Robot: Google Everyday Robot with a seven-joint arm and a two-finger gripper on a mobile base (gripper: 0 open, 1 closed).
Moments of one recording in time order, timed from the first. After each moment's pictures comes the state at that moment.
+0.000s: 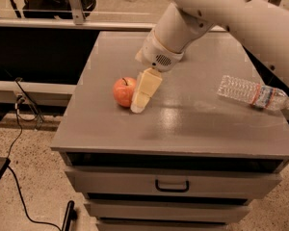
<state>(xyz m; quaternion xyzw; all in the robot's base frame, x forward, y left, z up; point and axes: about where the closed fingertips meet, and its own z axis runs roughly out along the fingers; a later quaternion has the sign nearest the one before) 0.573 0.011 0.895 -0.68 0.68 0.13 0.24</state>
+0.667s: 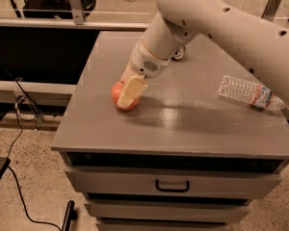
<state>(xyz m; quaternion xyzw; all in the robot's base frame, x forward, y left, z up) 0.580 0.038 0.872 -0.67 0.69 0.15 0.23</state>
